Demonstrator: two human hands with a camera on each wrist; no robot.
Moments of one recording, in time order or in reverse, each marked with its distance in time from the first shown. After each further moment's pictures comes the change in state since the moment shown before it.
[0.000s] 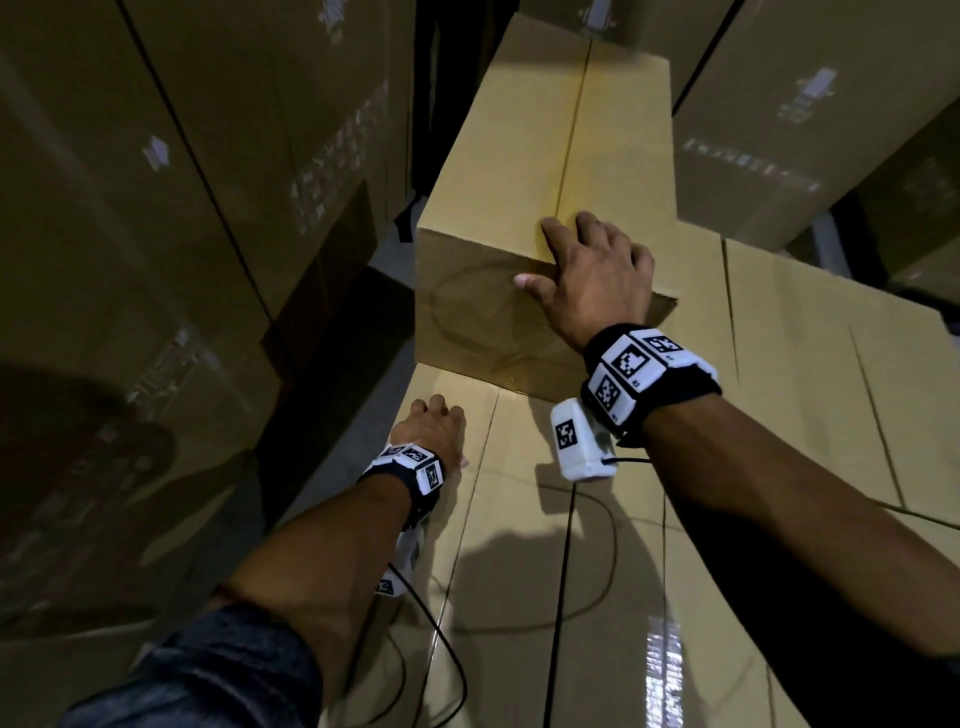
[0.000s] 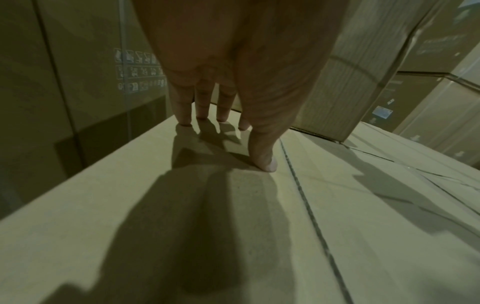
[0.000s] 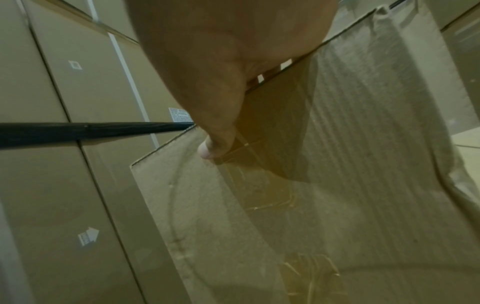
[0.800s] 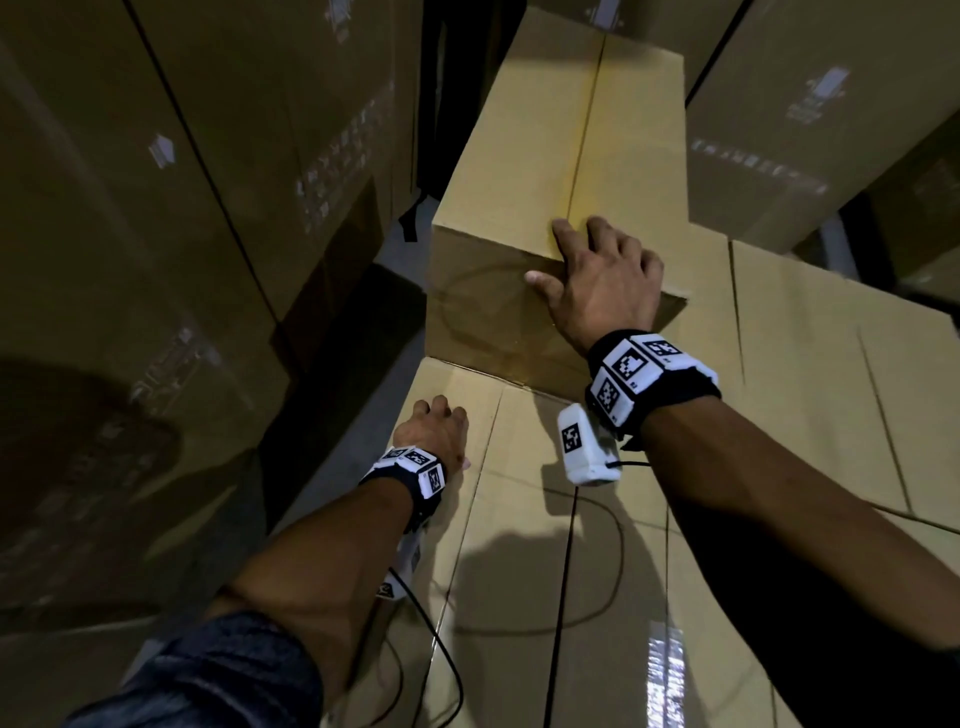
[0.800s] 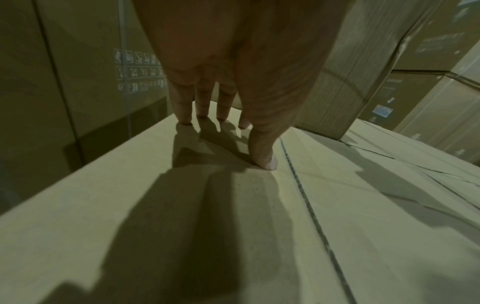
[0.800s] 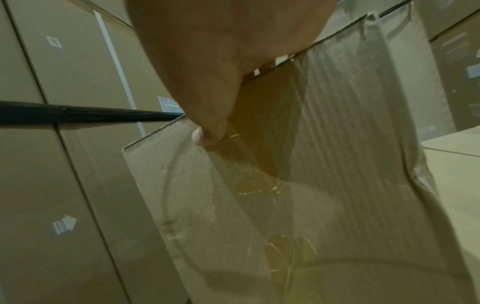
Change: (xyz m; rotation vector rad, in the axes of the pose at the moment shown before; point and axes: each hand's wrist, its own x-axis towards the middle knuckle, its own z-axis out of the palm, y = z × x) left_hand 0.001 0.001 0.003 -0.003 0.004 -0.009; right_hand 0.003 0.008 0.014 -0.048 0.041 0.016
